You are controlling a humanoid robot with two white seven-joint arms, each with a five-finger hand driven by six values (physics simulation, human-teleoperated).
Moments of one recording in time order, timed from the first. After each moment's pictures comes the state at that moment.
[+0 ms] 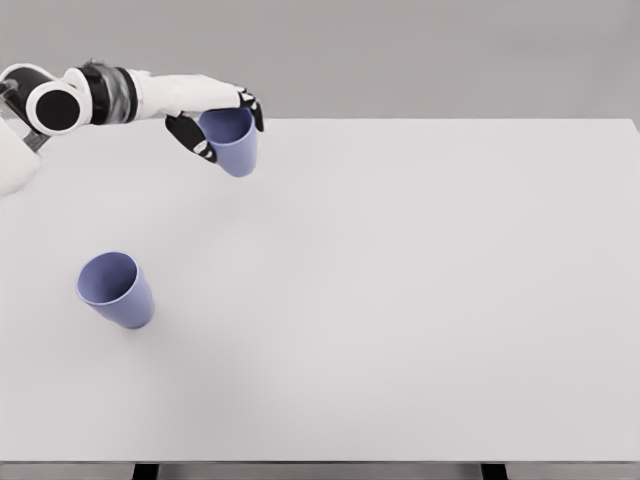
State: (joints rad) left arm -1.14 0.60 -1.03 -1.17 -0.15 -0.25 -0.61; right arm 0.00 0.00 -0.23 0.05 0.14 -0.08 0.05
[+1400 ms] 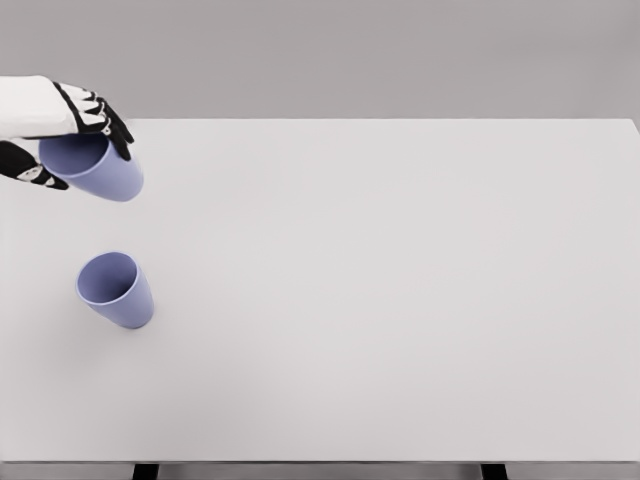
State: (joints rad) left arm -1.14 1.22 -1.02 -1.59 0.12 -0.61 -0.61; right arm 0.00 0.00 -0.23 0.05 0.14 -0.08 0.04
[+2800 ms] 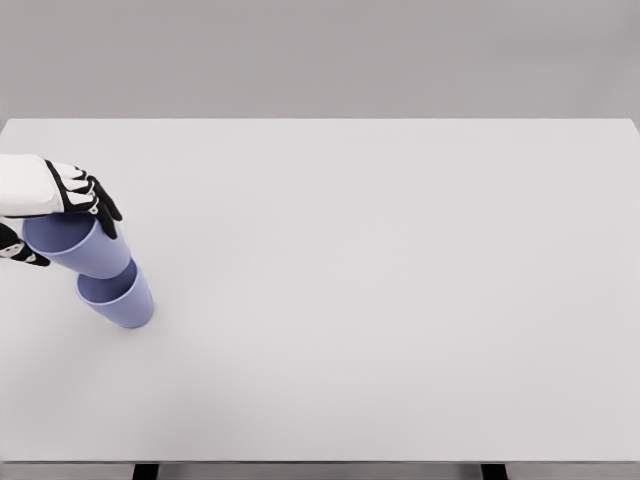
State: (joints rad) left arm -1.02 1.40 -1.04 -1.77 0.19 -0.61 -0.61; right arm 0.00 0.00 -0.23 0.05 0.14 -0.08 0.04
